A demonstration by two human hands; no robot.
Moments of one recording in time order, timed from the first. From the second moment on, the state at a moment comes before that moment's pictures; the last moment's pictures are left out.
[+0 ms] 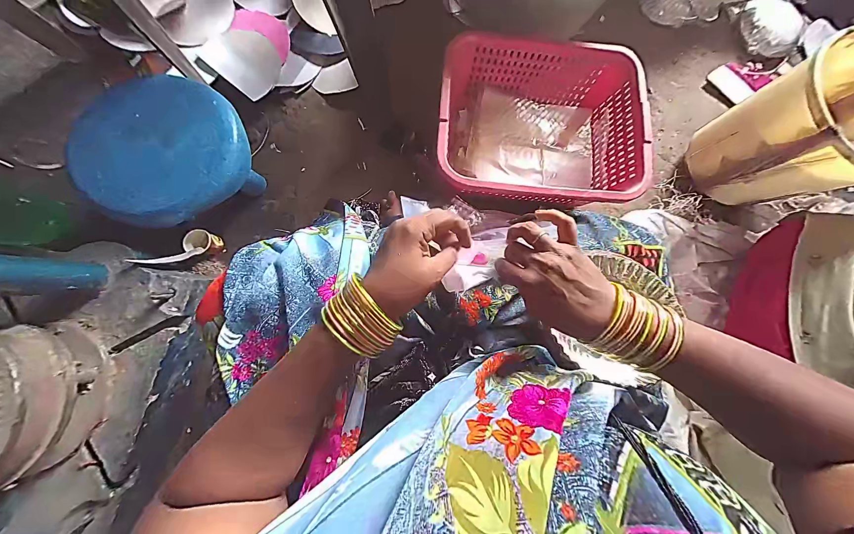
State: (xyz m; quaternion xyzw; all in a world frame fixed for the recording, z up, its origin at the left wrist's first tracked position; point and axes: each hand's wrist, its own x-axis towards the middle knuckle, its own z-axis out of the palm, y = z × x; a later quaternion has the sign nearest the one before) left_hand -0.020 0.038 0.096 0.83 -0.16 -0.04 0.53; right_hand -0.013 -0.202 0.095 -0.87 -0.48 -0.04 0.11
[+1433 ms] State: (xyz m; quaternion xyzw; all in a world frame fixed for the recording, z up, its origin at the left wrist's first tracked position) left_hand -0.058 -0.020 0.104 0.93 -0.22 0.21 0.20; right_hand 0.048 -0.145 0.045 -0.92 -0.39 -0.05 0.09
